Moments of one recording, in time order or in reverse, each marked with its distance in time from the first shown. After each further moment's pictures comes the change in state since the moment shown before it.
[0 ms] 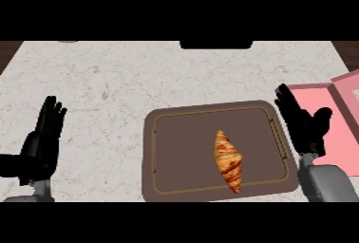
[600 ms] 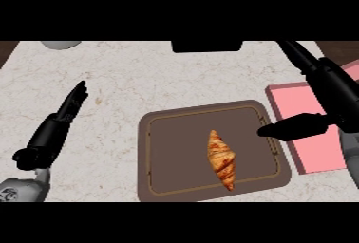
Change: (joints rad) left arm -0.115 0.146 -0.146 -0.022 -0.130 -0.178 -0.004; right arm -0.295 -0.336 0.215 -0.434 0.335 0.175 0.120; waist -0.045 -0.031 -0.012
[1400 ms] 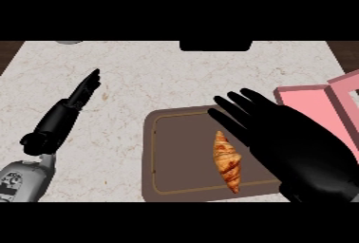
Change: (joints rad) left arm -0.114 0.006 -0.023 0.004 -0.003 -0.090 0.061; right arm -0.162 -0.147 0.380 -0.304 0.196 0.513 0.340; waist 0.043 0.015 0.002
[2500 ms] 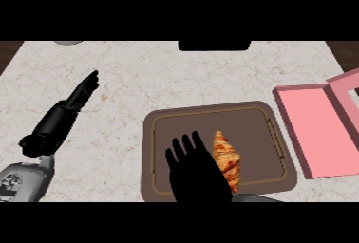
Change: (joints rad) left arm 0.015 -0.019 0.028 0.006 -0.022 -0.023 -0.016; right arm 0.009 0.469 0.341 0.223 0.125 0.237 0.448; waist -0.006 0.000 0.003
